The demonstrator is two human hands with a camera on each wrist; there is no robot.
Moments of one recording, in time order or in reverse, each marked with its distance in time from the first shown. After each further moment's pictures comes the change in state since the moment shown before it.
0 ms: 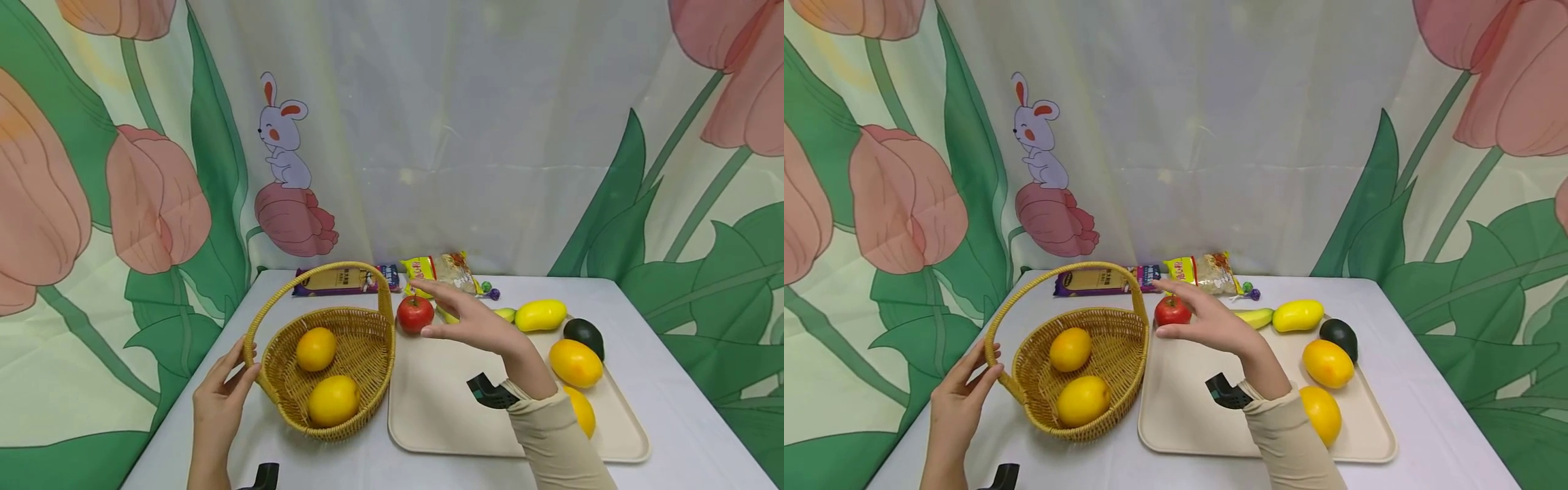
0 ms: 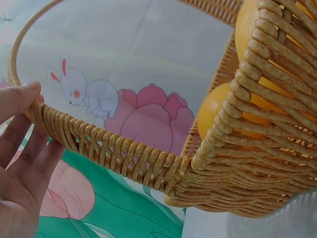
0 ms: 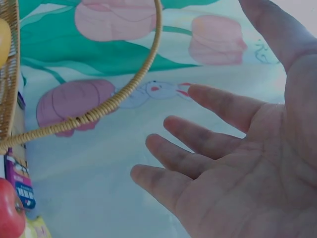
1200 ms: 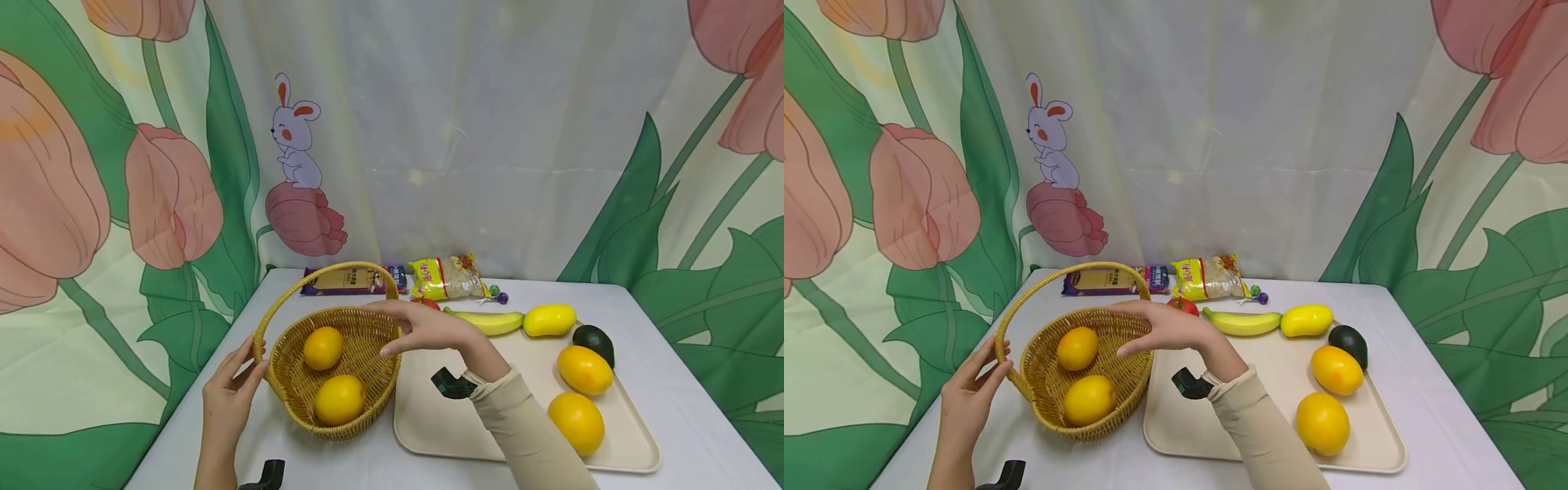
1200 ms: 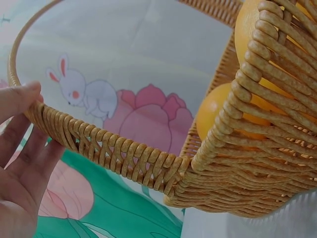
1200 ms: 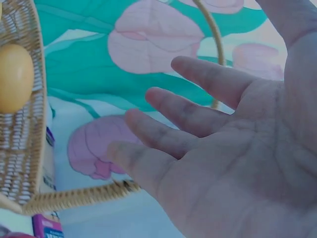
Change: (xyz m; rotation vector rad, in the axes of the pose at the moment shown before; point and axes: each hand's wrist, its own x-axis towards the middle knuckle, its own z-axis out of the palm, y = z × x) left_hand 0.000 -0.001 -0.001 0.022 -0.003 0.033; right_hand 0.054 -0.007 0.038 -0.027 -0.338 -0.024
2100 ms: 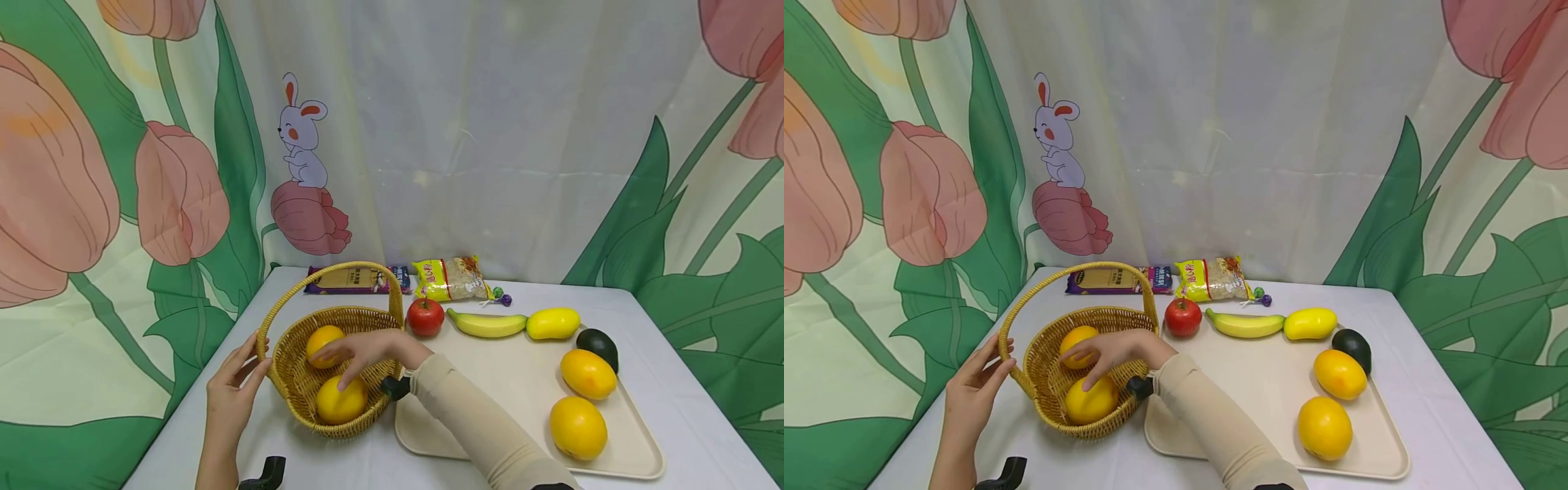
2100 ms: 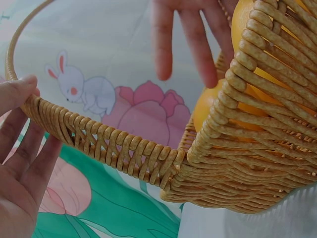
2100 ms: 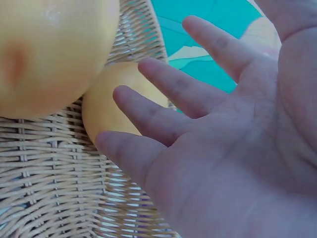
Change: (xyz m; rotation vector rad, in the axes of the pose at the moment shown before) left_hand -0.001 0.000 -0.002 -0.040 -0.021 0.023; right_hand 0.101 0.040 0.067 0.061 -0.469 0.030
